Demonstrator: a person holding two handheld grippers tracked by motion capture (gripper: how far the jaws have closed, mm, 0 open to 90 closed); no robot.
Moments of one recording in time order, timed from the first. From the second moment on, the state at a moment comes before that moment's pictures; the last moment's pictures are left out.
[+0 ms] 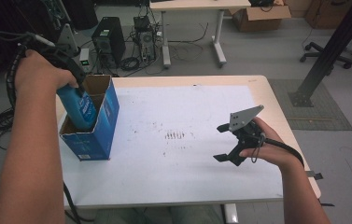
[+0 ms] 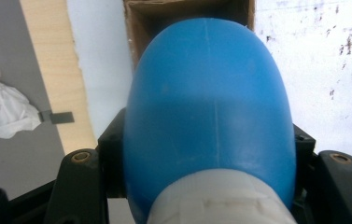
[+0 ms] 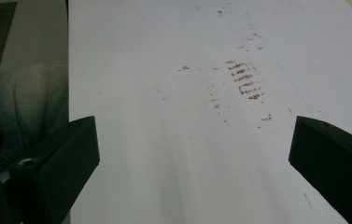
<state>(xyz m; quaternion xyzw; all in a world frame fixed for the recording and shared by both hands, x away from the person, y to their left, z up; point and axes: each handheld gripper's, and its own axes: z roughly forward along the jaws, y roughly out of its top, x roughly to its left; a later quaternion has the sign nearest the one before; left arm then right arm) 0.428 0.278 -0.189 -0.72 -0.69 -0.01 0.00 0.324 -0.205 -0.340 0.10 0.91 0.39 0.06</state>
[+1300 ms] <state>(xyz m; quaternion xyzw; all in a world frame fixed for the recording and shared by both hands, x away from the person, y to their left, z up) 0.428 0.277 -0.278 -0.72 -0.69 0.00 0.02 0.319 -0.208 -0.345 0.10 0.91 0.40 0.05</state>
